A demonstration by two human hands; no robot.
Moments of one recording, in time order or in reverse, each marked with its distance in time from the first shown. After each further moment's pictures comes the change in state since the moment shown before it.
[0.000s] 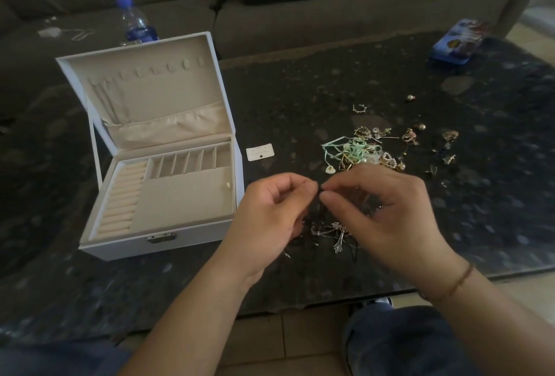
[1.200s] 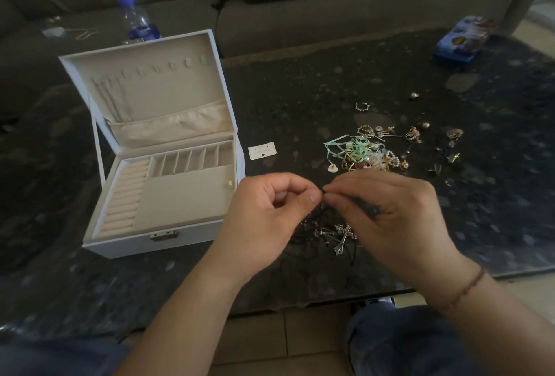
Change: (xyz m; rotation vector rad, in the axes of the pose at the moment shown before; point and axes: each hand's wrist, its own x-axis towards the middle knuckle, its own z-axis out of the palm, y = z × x) left_hand -0.004 0.001 -0.008 0.221 0.018 0.178; right_hand -0.003 -0.001 -0.001 -0.144 0.037 -0.121
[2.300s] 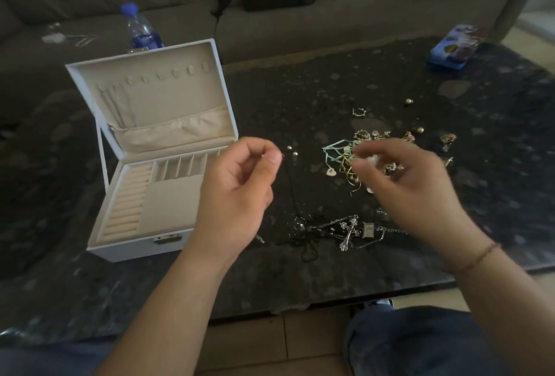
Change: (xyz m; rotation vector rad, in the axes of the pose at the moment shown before) left_hand 0.008 0.012 -0.019 -0.123 0.221 0.164; right_hand 0.021 0.013 -0.021 0.091 -0.063 0.615
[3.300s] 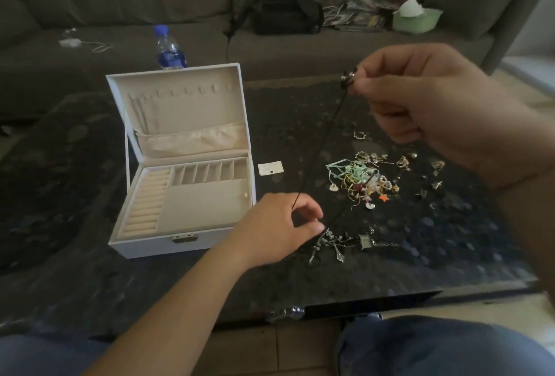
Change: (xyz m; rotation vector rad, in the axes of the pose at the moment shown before) left_hand 0.002 -0.028 -0.007 0.622 -0.496 -0.115; right_hand 0.051 -0.123 -0.051 0.418 -0.454 -0.090
